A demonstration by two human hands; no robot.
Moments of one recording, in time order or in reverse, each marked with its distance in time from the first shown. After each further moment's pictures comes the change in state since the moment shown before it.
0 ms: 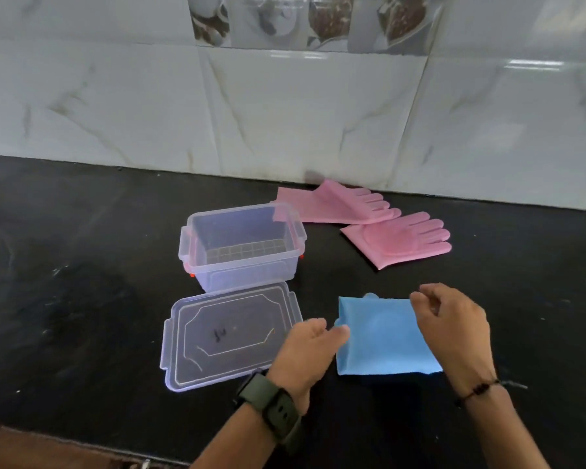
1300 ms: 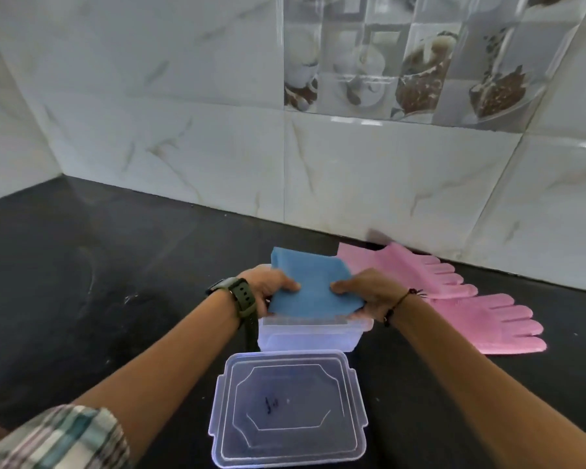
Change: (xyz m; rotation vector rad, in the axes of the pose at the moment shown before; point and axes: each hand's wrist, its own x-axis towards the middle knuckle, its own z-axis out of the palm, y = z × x) left_hand 0.092 0.102 -0.168 -0.153 0.191 -0.083; right_hand 0.103 -0.185 0.094 0.703 -0.914 0.171
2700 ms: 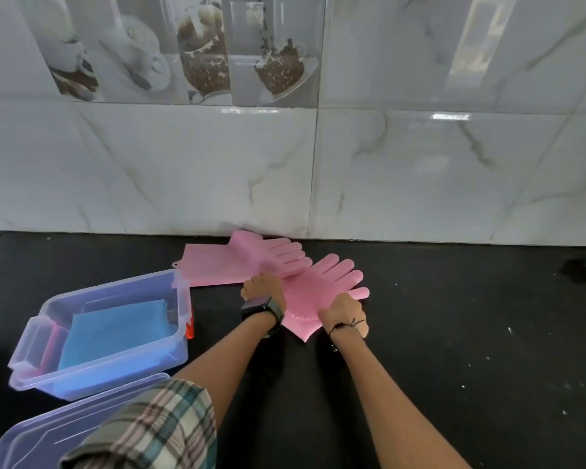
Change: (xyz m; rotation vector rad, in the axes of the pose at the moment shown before) left_hand 0.116 -0.037 0.288 1.403 0.340 0.391; right_hand -0.001 0.126 -0.205 -0.476 0.714 0.168
